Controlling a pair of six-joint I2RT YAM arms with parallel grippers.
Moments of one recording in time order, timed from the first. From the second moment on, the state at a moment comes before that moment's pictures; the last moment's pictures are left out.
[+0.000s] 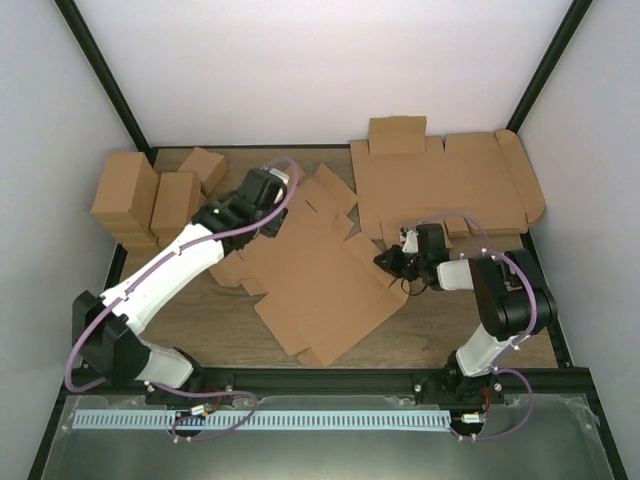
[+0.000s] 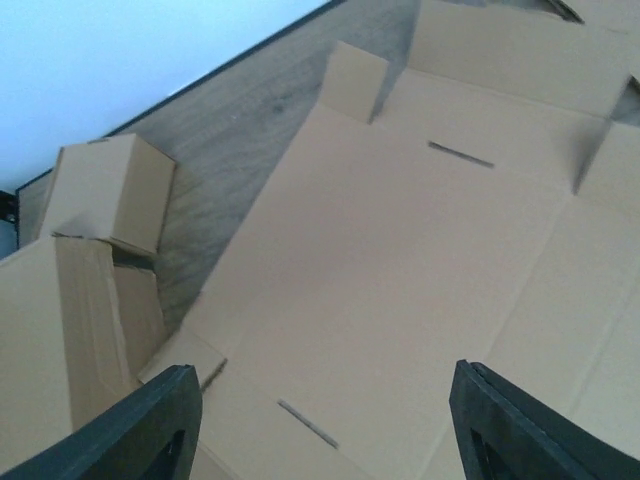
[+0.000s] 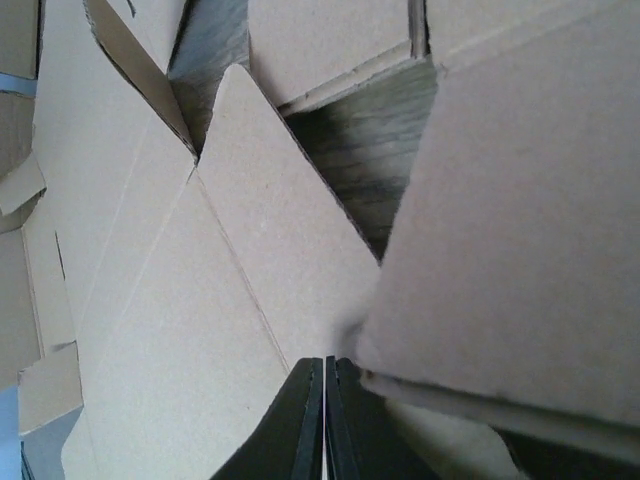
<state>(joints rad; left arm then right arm) -0.65 1.41 1.29 -0.71 -0.44 0.03 0.19 1.65 0.55 0.28 -0.58 0.63</state>
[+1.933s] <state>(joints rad) -0.08 2.50 2.19 -1.01 0.56 0.10 0.19 1.42 0.42 0.15 -0.51 0.55</state>
